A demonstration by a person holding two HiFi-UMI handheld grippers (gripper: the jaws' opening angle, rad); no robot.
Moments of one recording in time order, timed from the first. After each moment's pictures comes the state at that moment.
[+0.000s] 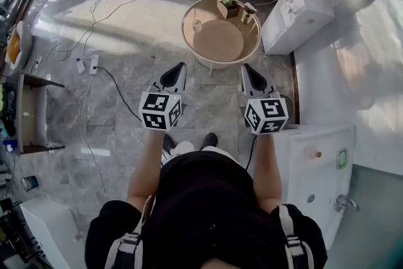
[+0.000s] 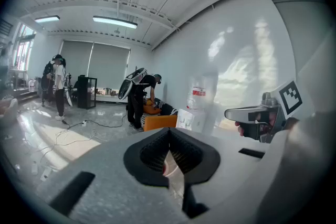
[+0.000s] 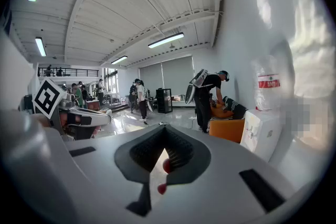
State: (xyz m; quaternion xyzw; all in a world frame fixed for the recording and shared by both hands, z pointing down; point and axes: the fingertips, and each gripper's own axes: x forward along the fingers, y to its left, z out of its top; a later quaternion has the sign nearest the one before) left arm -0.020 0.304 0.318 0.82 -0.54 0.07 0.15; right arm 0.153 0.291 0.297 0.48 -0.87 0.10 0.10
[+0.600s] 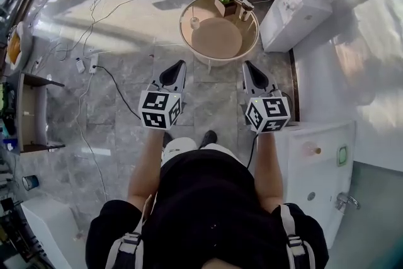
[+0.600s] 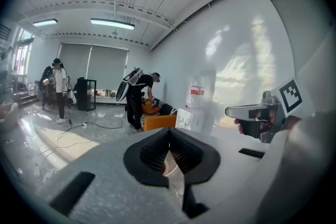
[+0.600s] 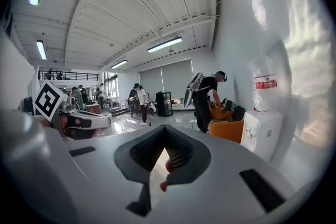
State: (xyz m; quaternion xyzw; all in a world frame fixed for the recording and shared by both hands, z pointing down) left arm -0.006 0.319 0.313 0.82 -0.54 0.08 0.13; right arm 0.170 0.305 0.291 0.48 -0.87 0.09 0.07
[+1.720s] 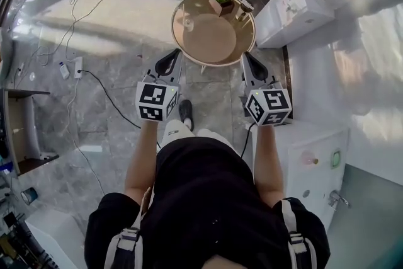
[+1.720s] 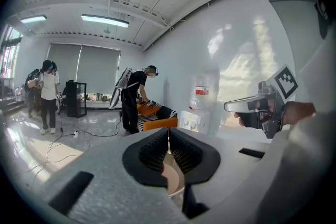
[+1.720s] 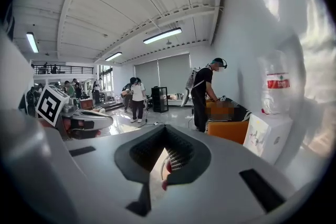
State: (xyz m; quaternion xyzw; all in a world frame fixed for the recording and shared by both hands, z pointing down) left arm -0.061 0.161 0.337 0.85 -0.51 0.08 0.11; right arm 0.112 0.158 0.306 0.50 -0.86 0.10 0.11
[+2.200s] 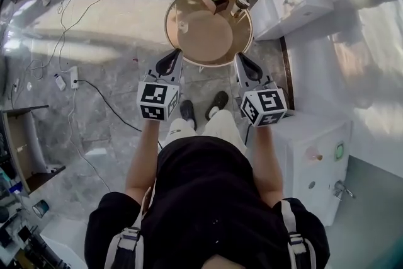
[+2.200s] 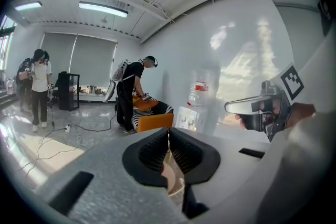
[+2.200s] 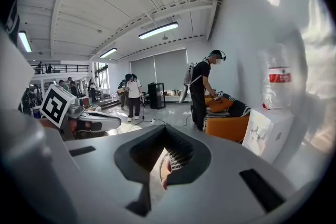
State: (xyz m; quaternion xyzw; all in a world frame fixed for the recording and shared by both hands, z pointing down) left arm -0.056 0.094 0.365 0.87 -0.47 0.09 0.14; right arm 0.096 0.110 0.329 0.51 -0.84 0.12 0.12
